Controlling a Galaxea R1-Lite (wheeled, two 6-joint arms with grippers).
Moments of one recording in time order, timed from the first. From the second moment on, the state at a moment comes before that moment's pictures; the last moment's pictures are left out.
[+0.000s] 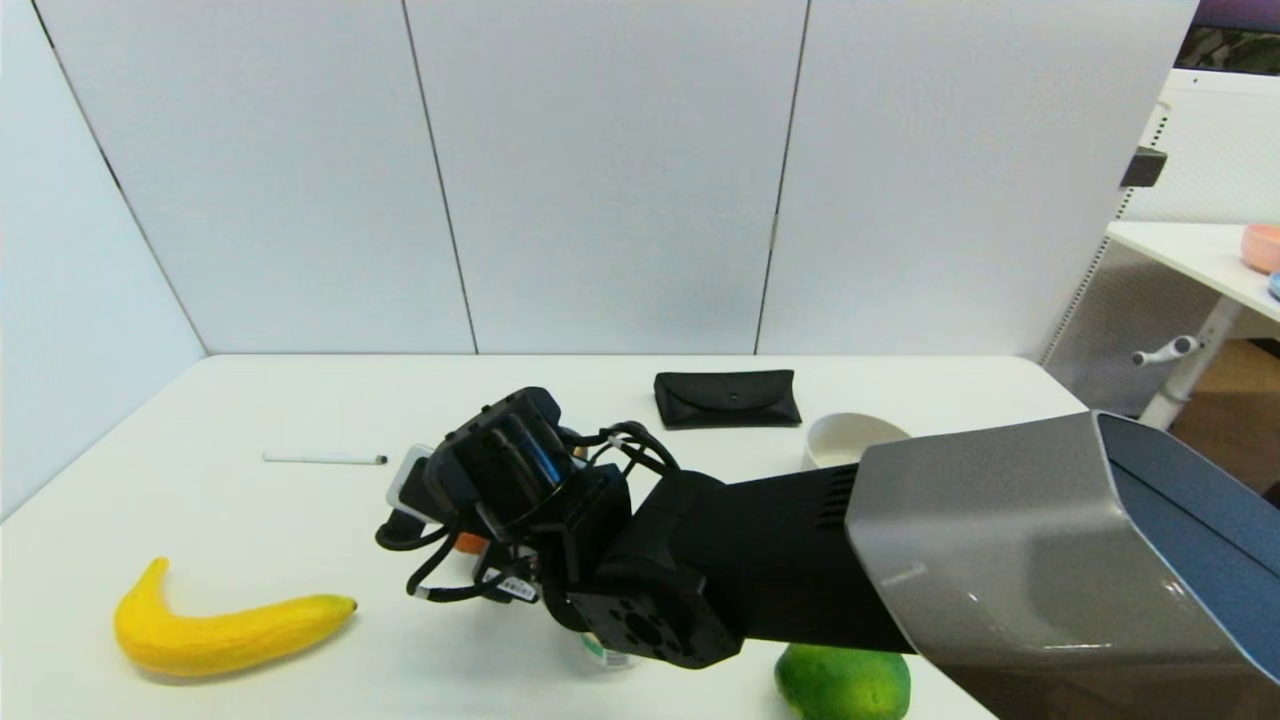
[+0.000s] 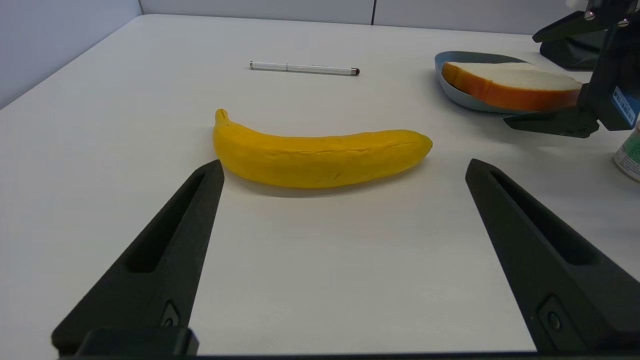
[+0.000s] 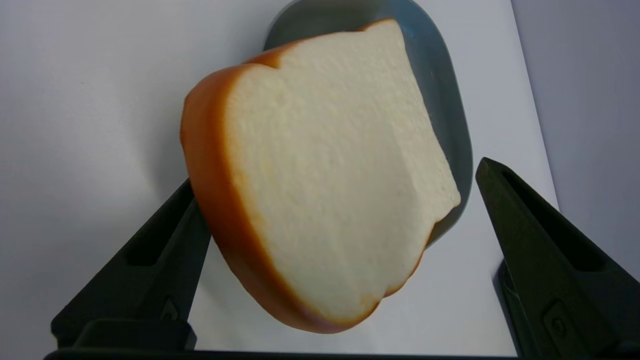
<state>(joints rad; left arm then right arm) -0.01 0.00 0.00 0.00 0.00 -0.03 1.03 2.30 -1.67 -0.06 -0.42 -0.56</state>
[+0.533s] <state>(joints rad) -0.01 0.00 0.00 0.00 0.00 -0.03 1.03 2.30 -1.69 -0.06 -0.42 -0.56</state>
